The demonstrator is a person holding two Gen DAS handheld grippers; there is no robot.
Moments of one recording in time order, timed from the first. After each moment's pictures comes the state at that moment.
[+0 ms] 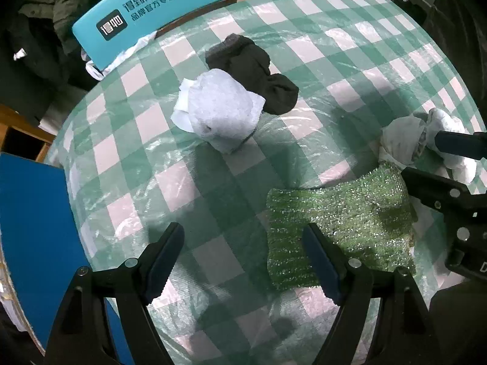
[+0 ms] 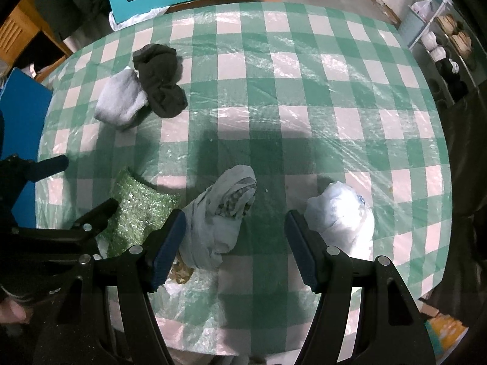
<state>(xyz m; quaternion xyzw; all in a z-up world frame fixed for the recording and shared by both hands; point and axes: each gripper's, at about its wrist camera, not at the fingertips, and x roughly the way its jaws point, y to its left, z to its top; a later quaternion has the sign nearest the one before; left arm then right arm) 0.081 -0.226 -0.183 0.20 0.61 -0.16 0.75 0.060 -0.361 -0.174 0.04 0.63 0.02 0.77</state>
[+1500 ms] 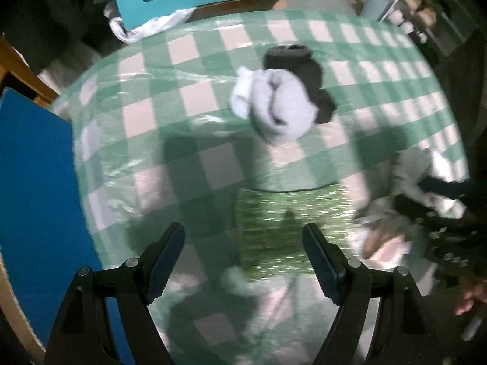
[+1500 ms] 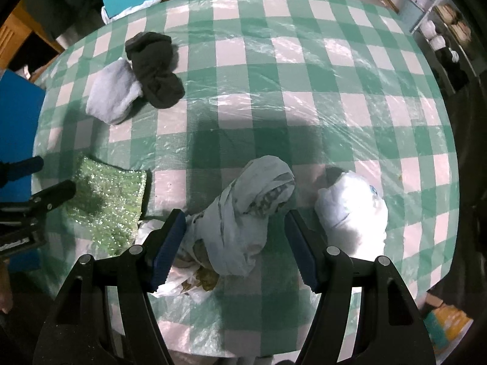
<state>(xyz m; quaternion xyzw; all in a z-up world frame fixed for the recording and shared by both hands) 0.122 -0.157 -0.174 0.08 0.65 -0.16 0.74 0.065 -0.359 -0.184 0.05 0.65 0.01 0.76</state>
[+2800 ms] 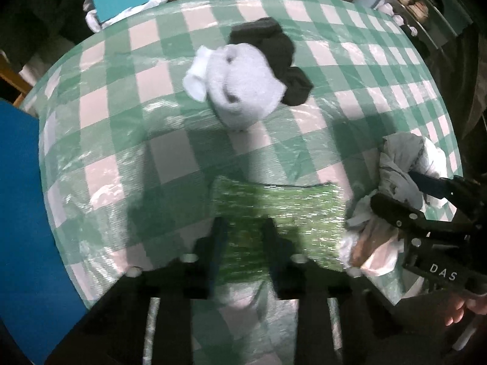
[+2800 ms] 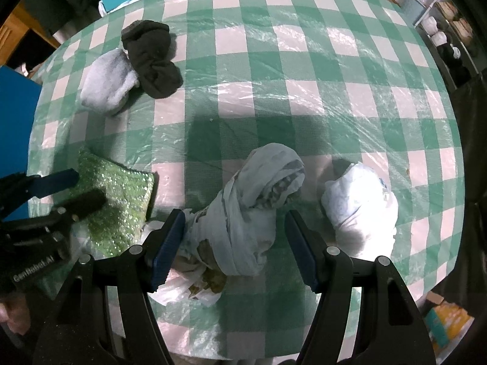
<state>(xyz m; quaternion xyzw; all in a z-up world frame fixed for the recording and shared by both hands) 0.100 -0.207 -0.201 0.07 0.66 -0.17 0.72 0.064 -0.352 -0.195 0.05 0.66 0.01 0.75</state>
